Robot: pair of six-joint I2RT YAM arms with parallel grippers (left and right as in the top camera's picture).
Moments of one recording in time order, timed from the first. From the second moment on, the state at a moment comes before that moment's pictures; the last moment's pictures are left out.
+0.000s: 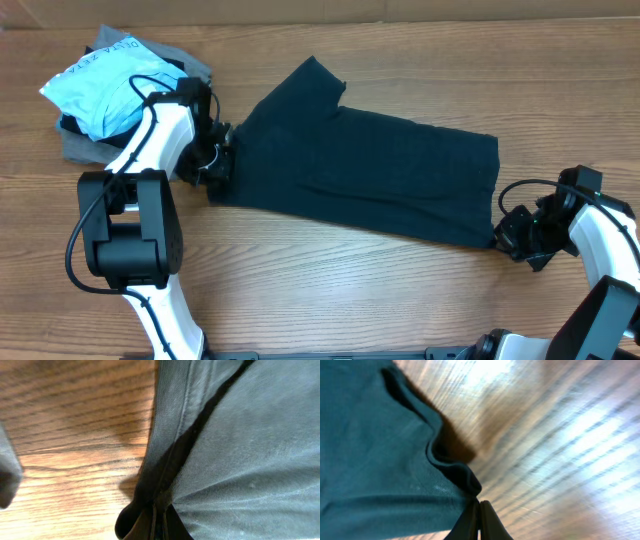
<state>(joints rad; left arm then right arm) 0.00 2.07 1.50 -1.08 0.07 0.08 -0.43 1.50 0.82 -0.94 -0.25 0.42</state>
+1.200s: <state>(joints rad) 0.01 2.07 1.77 -1.34 0.14 0.08 -0.35 1.50 0.68 -0.88 -0.39 0.36</state>
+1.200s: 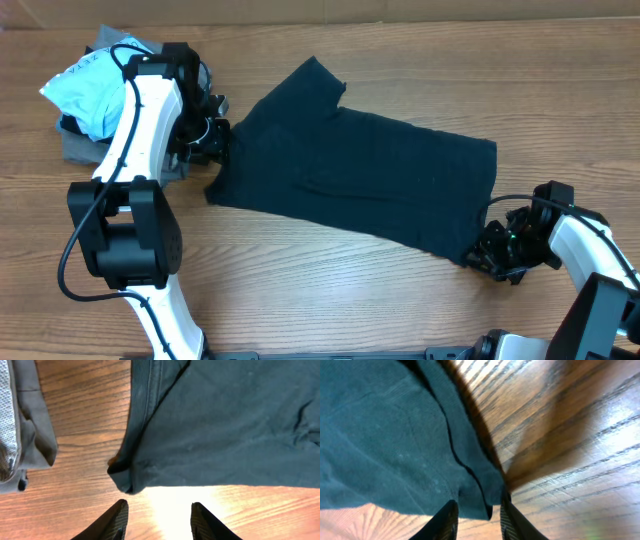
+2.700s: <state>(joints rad) 0.01 2.07 1.48 -1.23 0.07 0.05 -0.35 1.50 0.84 -1.04 -0.14 0.53</state>
